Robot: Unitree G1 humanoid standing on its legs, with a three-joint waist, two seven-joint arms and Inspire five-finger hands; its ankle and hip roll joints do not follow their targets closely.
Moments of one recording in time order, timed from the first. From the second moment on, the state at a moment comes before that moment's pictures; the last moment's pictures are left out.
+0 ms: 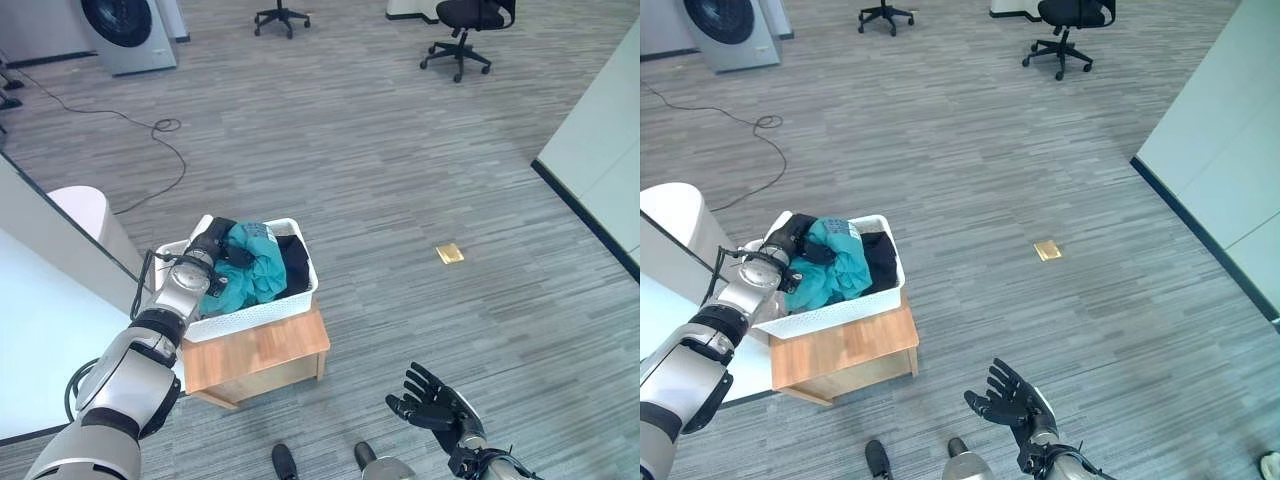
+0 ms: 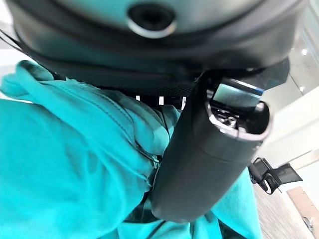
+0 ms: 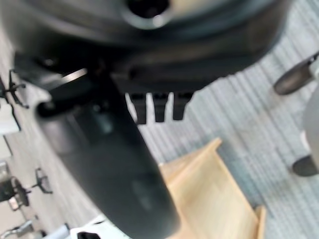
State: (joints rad) left arm -0.86 0.52 -0.50 1.10 -0.19 -0.06 0.05; right arm 0.29 -0.37 0.18 0.35 0.68 -0.03 0.13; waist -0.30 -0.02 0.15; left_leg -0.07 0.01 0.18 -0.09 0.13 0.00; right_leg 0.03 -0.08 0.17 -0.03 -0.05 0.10
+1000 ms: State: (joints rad) left arm -1.04 0.73 -0.73 0.88 -0.07 -0.06 -0.03; right arm 0.19 -0.38 0.29 0.34 0.68 -0.04 0.19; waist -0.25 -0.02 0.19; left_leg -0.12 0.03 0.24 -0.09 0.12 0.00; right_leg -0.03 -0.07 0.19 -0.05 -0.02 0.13
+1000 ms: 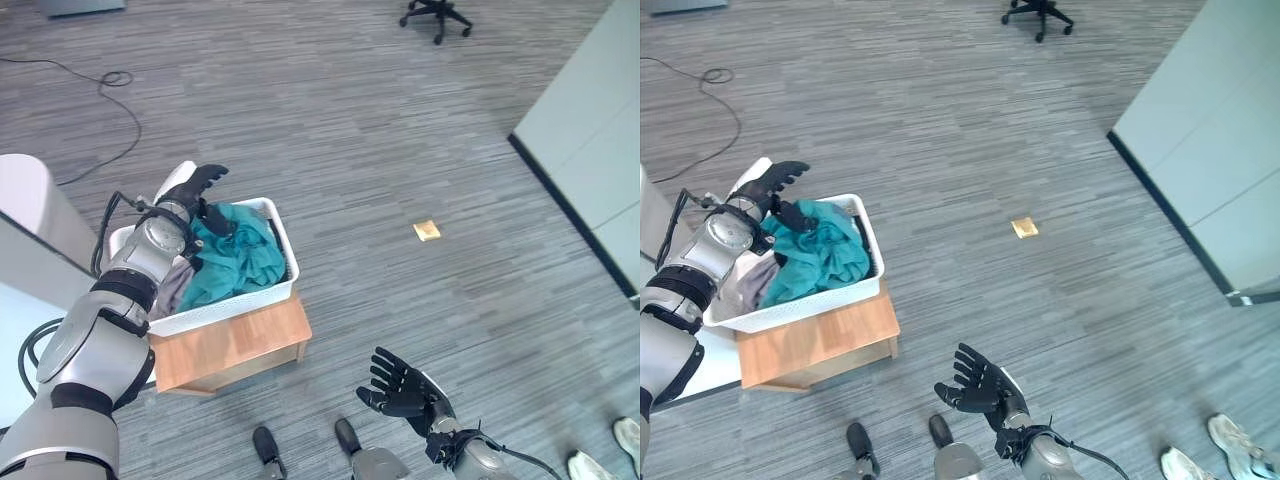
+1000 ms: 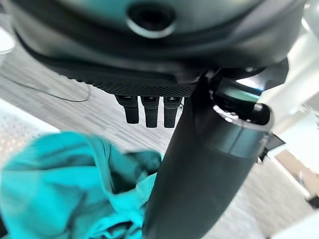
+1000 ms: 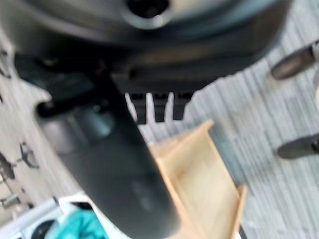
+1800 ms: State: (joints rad) left arm 0.39 0.27 -0.03 0.31 -0.86 -0.10 -0.12; right arm 0.31 -0.33 0.12 0.33 0.63 -0.05 0.23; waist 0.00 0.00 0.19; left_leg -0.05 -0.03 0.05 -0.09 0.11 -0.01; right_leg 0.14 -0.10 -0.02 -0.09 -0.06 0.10
